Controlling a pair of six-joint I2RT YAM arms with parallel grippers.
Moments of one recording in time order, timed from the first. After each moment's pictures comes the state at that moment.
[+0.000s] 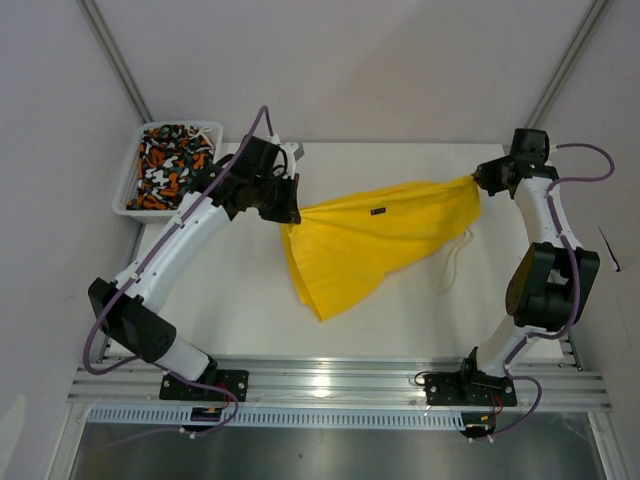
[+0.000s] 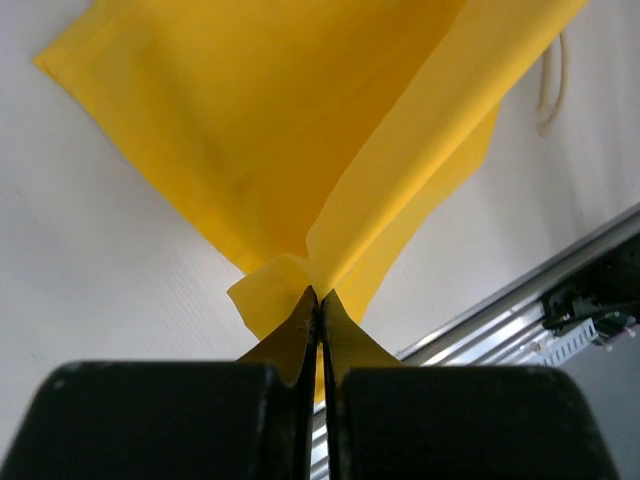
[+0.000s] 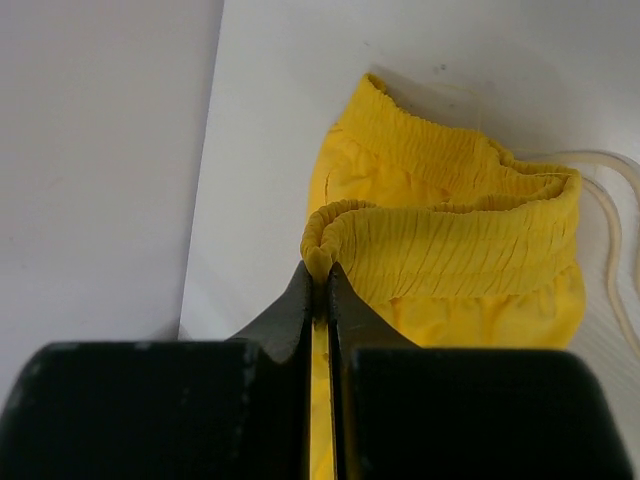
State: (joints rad) left arm -0.53 1.51 1.61 -0.98 0.20 -0.27; right arm -0.19 1.73 1.52 -0.54 -0.06 1.09
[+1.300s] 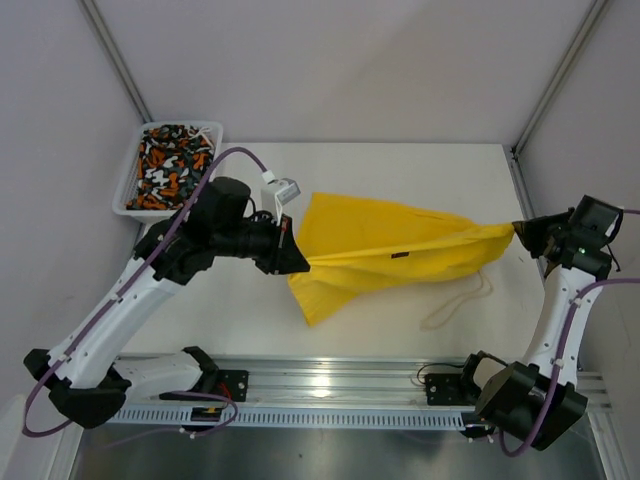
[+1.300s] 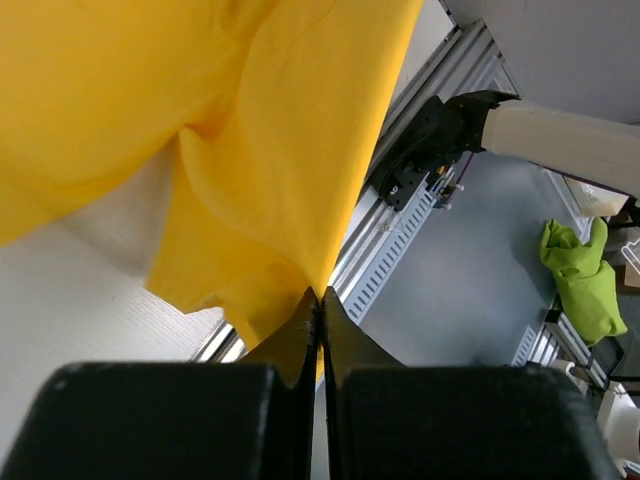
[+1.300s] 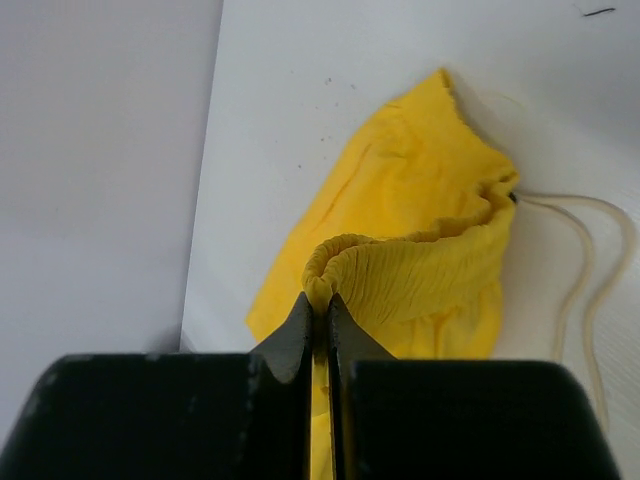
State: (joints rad) left arm -0.69 1.10 1.38 -0.91 0.47 -0.35; right arm -0.52 1.06 1.08 -0.69 -0.26 0.92
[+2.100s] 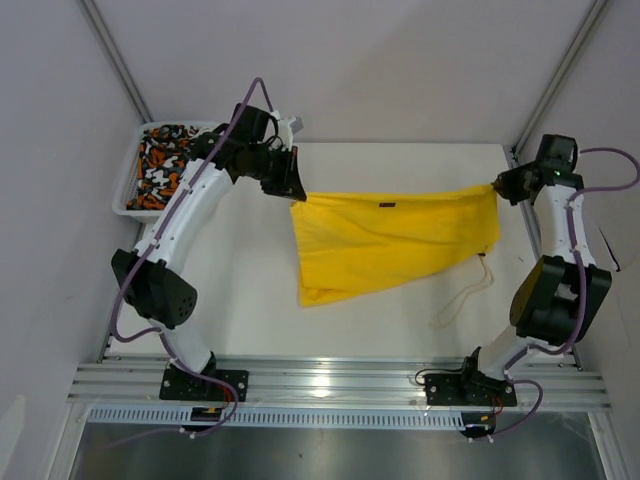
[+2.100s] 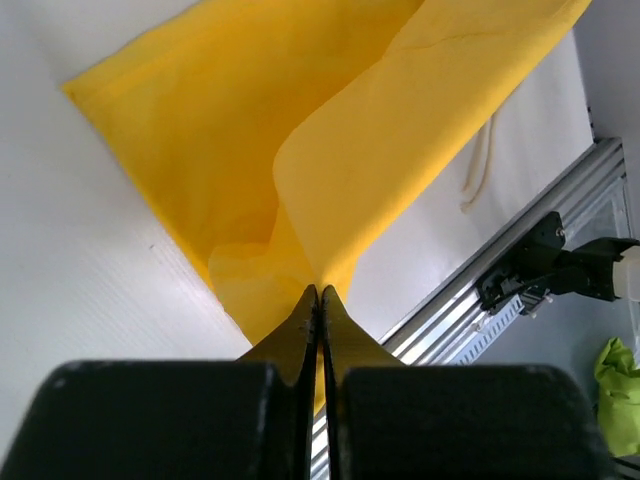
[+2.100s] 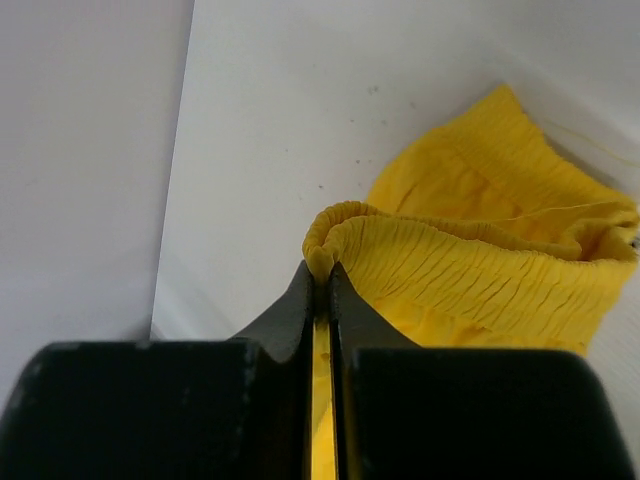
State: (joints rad) left arm -0.40 1.73 1.91 -1.06 0.47 -0.20; right arm -0.32 1.60 1.46 -0.63 -0.13 0.95
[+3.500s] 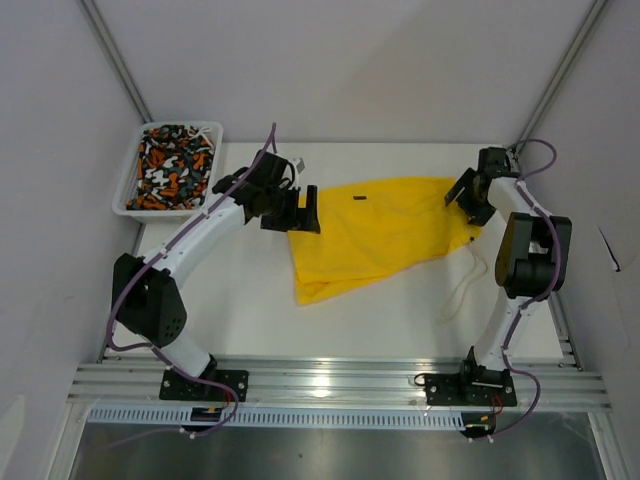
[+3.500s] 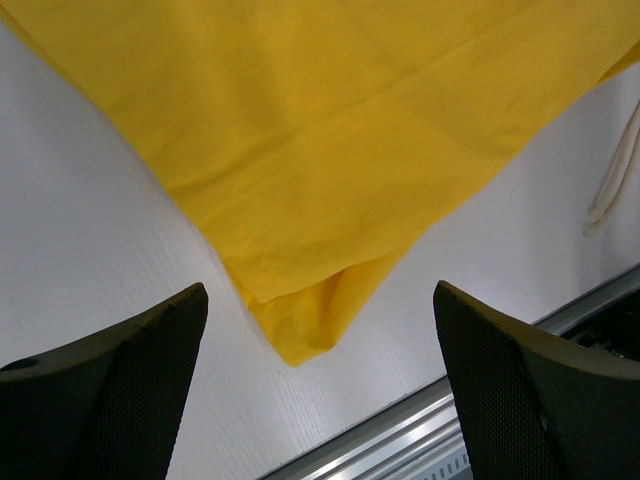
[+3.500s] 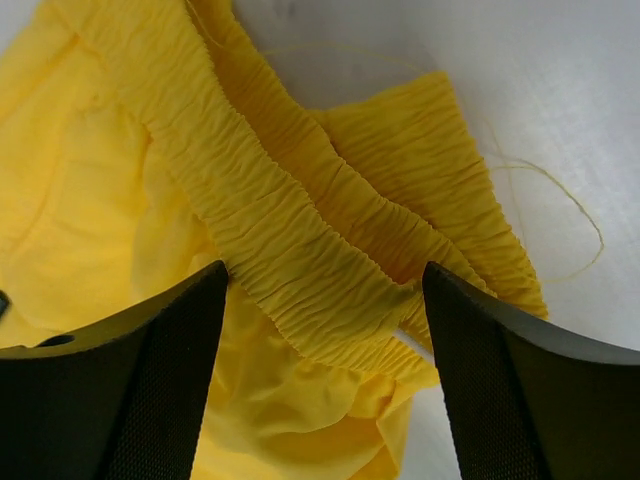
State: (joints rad) left arm -0.48 1.62 1.45 -0.76 0.23 -0.34; right arm -0.13 1.99 1.53 -0.56 0.03 0.58
